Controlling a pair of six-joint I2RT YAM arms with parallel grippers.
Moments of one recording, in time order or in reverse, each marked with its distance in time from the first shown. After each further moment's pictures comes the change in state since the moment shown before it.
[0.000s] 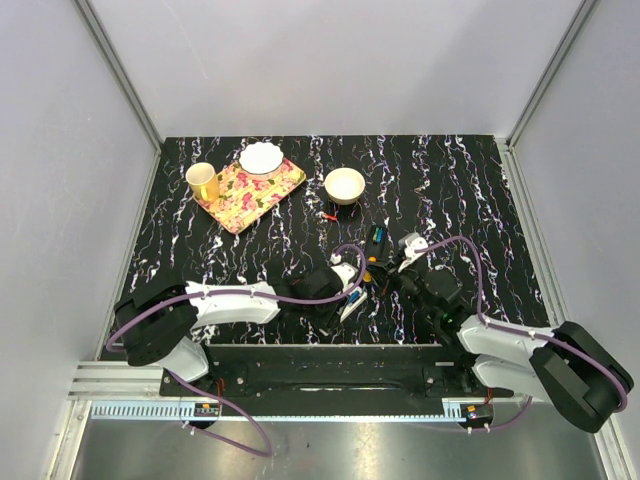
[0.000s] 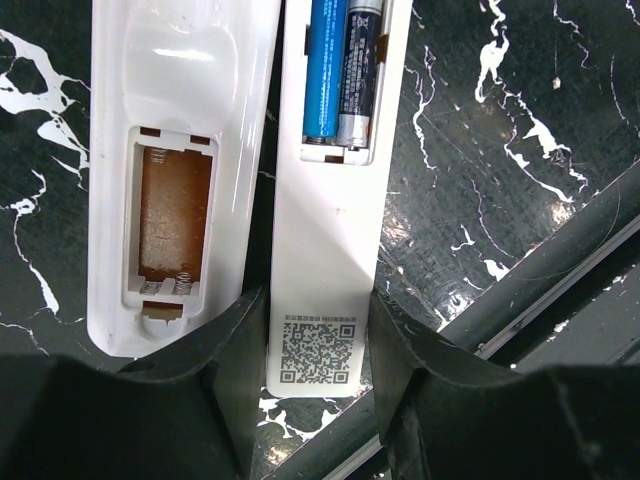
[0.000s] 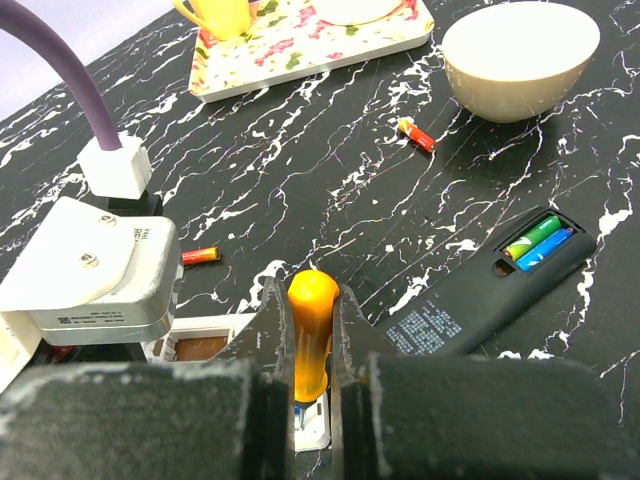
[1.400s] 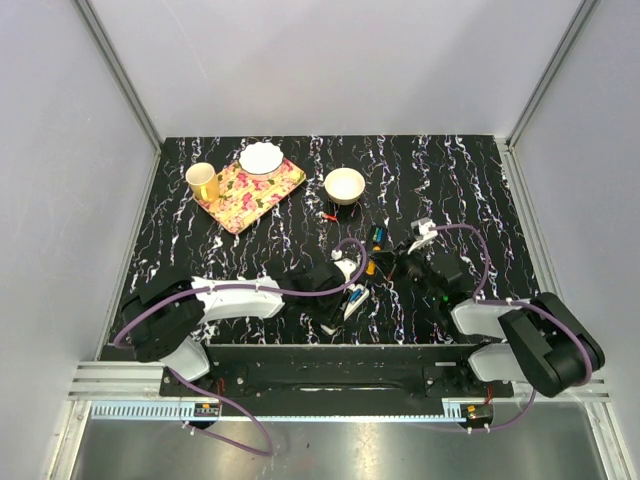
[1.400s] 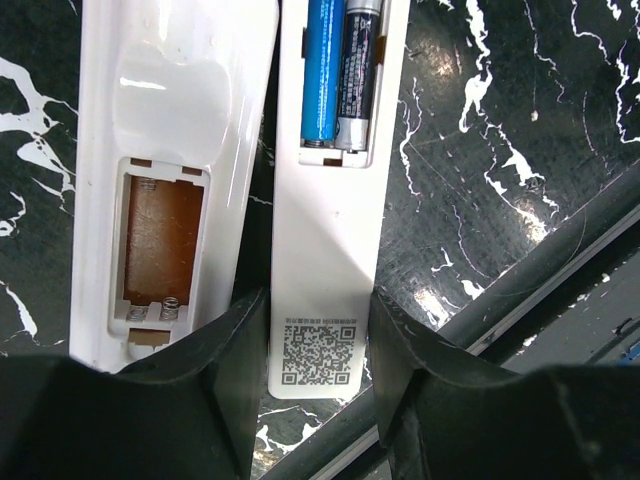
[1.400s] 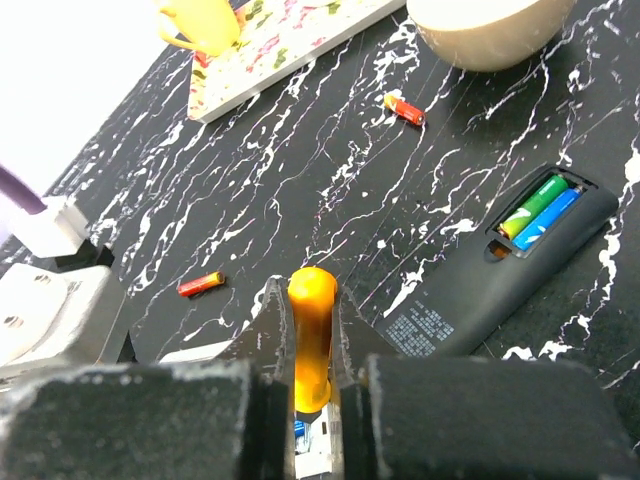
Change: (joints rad) left arm 0.035 0.056 0.042 -0.009 0.052 -0.041; right arm -0.184 0.216 0.047 0.127 -0.181 0.218
